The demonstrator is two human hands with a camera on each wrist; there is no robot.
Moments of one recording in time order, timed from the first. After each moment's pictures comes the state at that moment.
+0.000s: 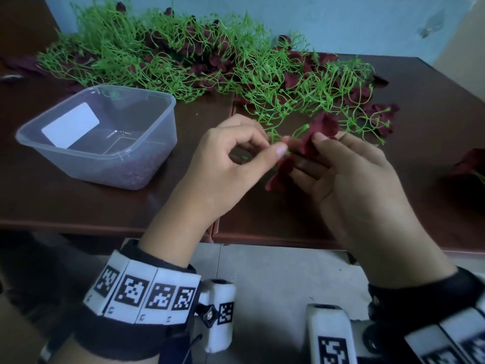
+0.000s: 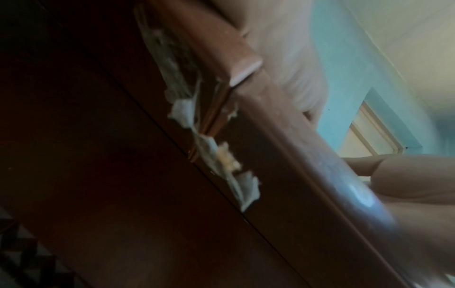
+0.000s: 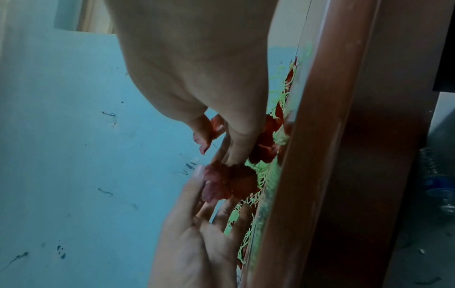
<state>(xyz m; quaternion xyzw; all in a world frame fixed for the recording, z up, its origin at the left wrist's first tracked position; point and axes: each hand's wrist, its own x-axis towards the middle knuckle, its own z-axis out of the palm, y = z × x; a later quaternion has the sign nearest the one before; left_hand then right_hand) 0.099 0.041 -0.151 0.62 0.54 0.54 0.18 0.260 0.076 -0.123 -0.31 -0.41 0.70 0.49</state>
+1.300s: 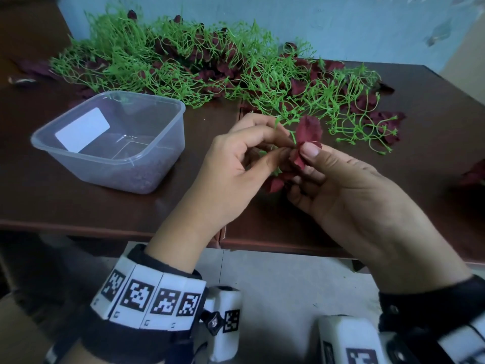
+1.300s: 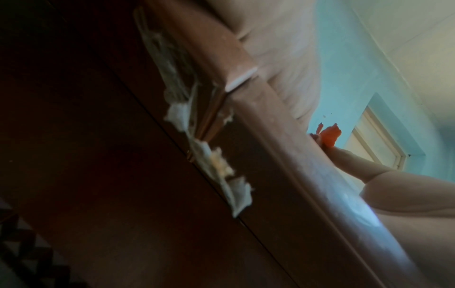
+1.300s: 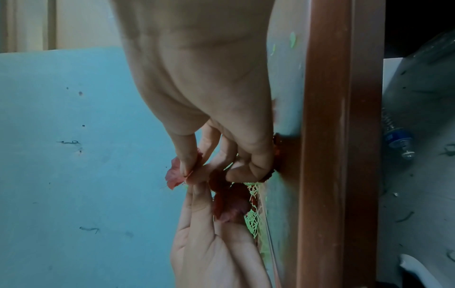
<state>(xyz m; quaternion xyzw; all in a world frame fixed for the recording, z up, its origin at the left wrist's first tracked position) 0.099 0.048 -0.154 0.64 0.46 0.58 0.19 0.262 0.079 -0.129 -0.28 -0.40 0.77 0.40</state>
